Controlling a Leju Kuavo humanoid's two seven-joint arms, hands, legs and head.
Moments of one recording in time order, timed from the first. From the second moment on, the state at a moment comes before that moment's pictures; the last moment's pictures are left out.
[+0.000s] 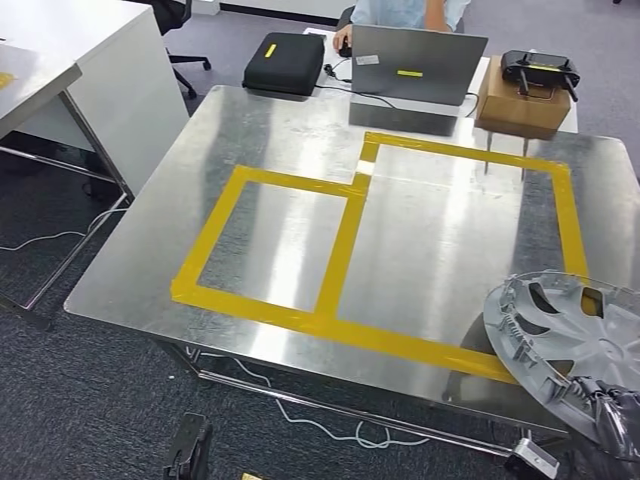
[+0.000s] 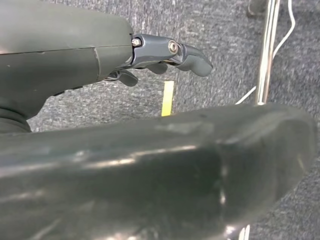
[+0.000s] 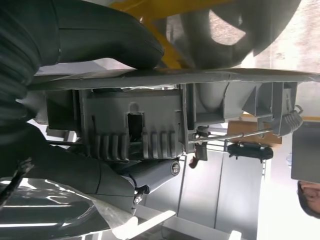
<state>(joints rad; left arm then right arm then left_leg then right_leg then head) -0.14 -0.16 0.56 -0.24 -0.63 0.07 -0.46 0.56 -0.32 -0.21 -2.15 1.24 -0.08 0.05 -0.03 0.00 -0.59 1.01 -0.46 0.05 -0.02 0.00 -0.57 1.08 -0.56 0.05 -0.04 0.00</state>
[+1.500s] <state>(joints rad) -0.21 -0.18 0.46 -0.24 -0.75 0.04 -0.39 -0.25 -0.33 0.37 -1.26 1.10 -0.15 -0.13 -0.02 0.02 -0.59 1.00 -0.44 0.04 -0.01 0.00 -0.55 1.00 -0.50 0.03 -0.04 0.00</state>
